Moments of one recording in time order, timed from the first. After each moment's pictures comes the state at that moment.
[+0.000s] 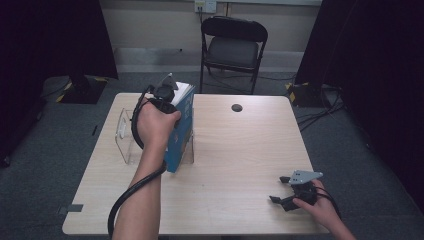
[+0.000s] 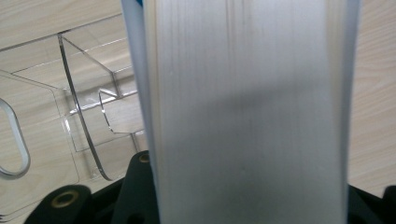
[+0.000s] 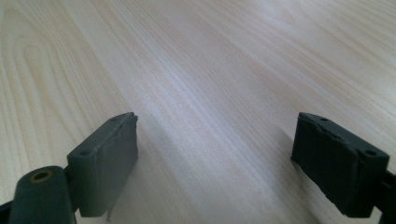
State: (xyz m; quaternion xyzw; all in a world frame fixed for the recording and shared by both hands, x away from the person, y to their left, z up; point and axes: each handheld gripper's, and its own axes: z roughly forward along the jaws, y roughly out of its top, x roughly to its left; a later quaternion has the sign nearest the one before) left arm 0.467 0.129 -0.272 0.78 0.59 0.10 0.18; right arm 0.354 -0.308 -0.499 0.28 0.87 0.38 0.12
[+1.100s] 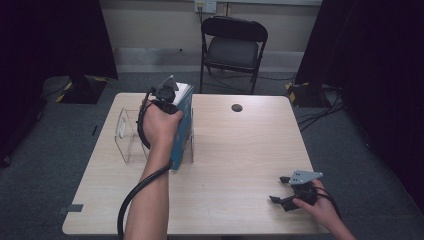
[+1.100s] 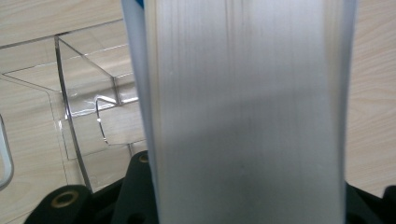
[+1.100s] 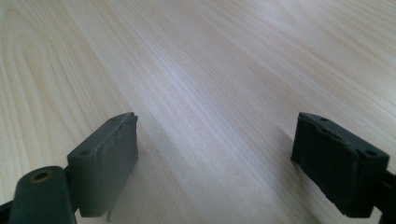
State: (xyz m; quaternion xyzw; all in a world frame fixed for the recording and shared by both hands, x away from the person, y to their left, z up) left arm 0.481 0.126 -0.290 0.76 0.61 0.11 0.18; right arm 0.354 -0.308 -0.500 0.28 0.87 0.38 0.12
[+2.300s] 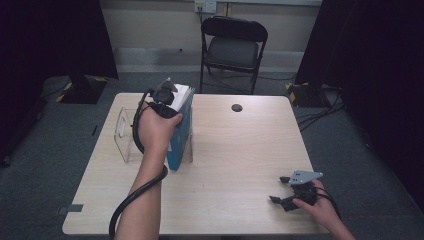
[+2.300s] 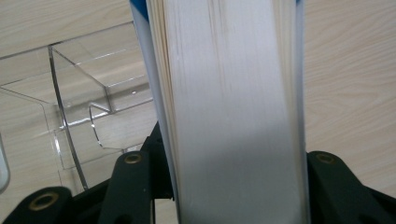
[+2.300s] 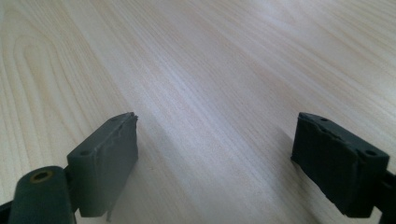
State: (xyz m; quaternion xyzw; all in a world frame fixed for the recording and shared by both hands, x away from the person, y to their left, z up) left arm 0.460 0.133 -0.282 0.78 0.58 0.12 0.22; right arm 0.354 -0.308 -0.500 0.28 0.87 0.38 0.12
